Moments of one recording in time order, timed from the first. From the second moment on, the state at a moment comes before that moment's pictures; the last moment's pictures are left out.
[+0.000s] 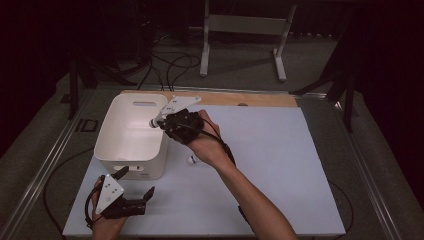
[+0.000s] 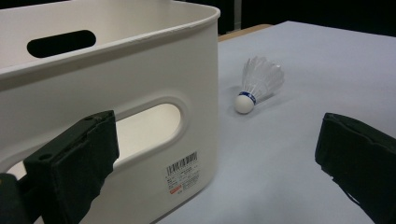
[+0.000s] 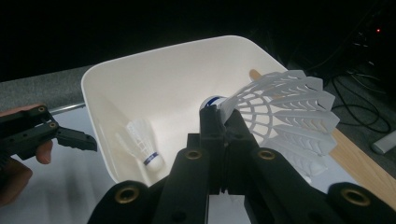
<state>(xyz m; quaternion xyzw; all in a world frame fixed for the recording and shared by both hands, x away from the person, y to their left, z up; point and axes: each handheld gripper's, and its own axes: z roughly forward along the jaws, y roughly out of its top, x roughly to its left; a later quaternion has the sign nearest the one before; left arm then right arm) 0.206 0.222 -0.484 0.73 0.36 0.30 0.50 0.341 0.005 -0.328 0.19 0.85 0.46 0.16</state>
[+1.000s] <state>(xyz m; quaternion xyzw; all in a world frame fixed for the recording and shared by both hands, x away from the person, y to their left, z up) 0.205 0.223 -0.484 0.73 0.36 0.30 0.50 0.339 0.031 -0.336 0.18 0.87 0.45 0.13</state>
